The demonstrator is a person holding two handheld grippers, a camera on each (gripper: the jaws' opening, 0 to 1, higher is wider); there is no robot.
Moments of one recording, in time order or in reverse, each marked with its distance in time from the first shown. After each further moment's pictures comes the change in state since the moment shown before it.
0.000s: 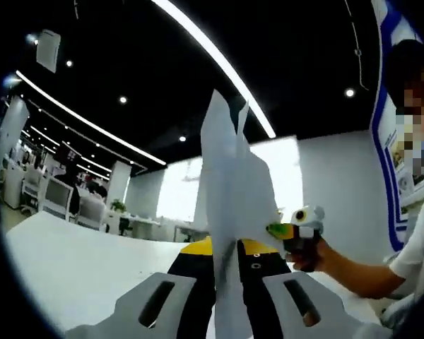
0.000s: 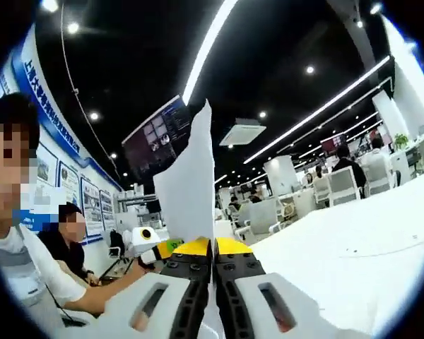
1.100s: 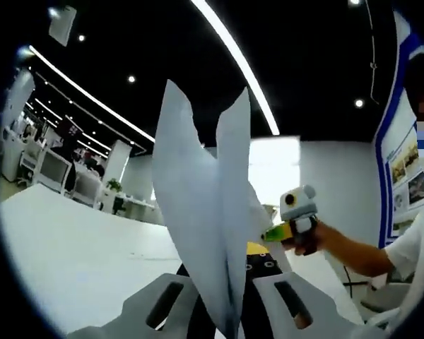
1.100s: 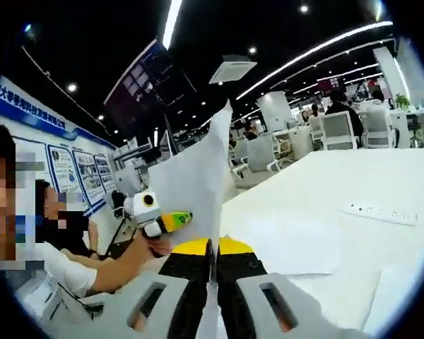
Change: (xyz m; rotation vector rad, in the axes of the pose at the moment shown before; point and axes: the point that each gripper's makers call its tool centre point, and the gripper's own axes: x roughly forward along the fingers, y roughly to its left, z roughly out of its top) left arm -0.001 0.014 -0.022 -0.116 0.061 0.022; right arm 0.020 -0.005 -0.046 0.038 0.394 -0.122
